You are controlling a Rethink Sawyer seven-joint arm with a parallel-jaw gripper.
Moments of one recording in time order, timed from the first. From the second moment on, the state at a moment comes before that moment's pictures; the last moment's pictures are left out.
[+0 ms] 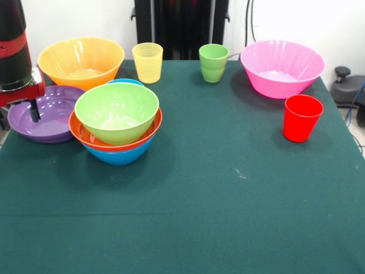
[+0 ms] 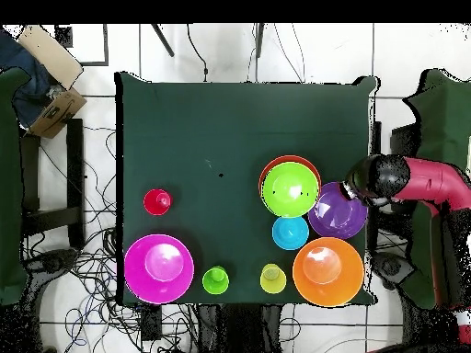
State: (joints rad) arm -0.95 -0.43 0.57 1.29 -0.82 1.01 1.10
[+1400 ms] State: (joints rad) arm -0.99 -0.36 0.51 1.31 -0.81 0.80 1.10
